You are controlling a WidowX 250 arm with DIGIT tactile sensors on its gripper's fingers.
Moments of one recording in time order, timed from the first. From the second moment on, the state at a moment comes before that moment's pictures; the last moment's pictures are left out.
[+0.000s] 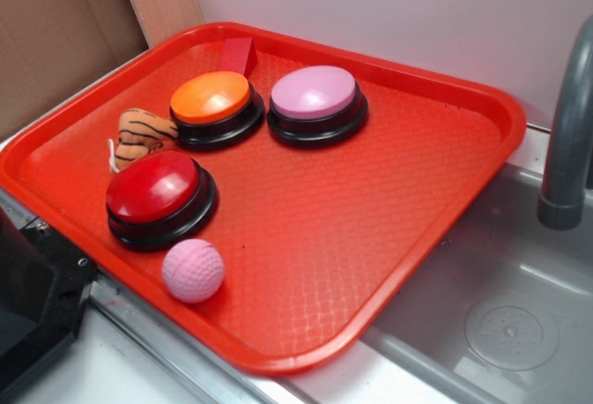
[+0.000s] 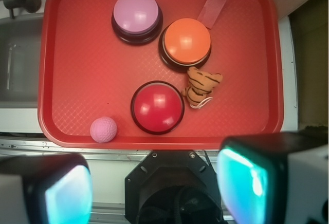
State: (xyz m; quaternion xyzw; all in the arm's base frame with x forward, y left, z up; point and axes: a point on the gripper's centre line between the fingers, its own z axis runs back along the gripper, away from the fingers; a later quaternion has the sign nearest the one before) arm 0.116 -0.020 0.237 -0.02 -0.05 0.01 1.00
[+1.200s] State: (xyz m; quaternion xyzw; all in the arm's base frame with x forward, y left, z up) arm 0.109 -0.108 0.117 -0.03 -0.06 0.15 0.99
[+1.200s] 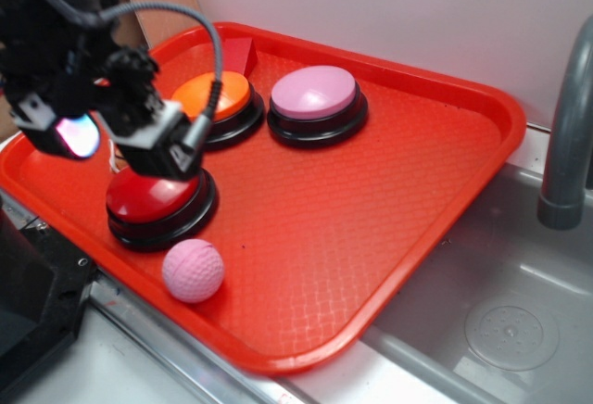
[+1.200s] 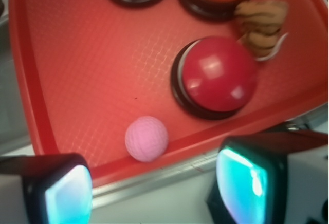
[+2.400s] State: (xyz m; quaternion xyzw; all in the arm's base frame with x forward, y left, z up) arm 0.118 -0.107 0.030 -0.02 -0.04 0.16 0.99
